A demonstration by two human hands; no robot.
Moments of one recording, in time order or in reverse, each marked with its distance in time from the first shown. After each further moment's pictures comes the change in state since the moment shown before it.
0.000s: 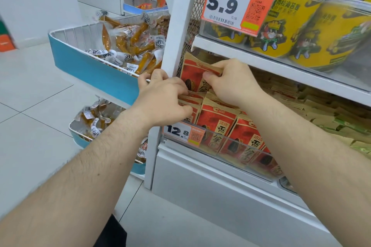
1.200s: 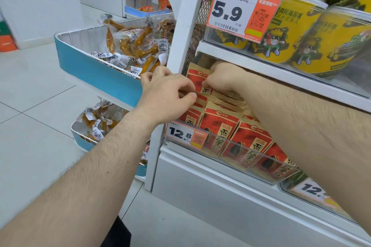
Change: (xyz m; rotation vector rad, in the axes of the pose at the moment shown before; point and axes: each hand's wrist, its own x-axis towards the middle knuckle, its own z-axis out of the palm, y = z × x) left_hand -0.001 0.001 -0.007 -0.229 0.229 -0.012; right_hand 0.051 -0.010 0.005 -0.413 -0.255 0.110
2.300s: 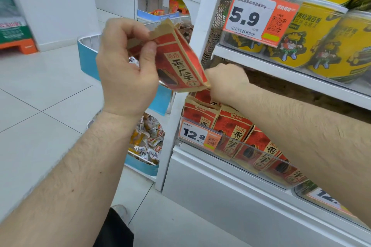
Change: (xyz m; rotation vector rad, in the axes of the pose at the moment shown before) left_hand -0.016 -0.007 -0.075 -0.431 0.810 0.161; right_hand 0.004 -0.021 0.028 -0.548 0.325 -0.358
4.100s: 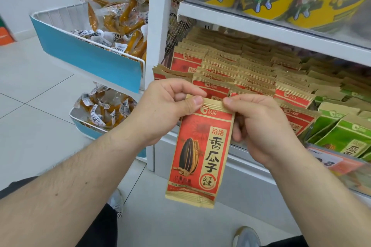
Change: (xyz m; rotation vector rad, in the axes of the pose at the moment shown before) left_hand -0.091 0.050 0.047 -0.465 -0.782 -0.966; right_hand -0.178 0.004 0.004 1.878 0.021 0.661
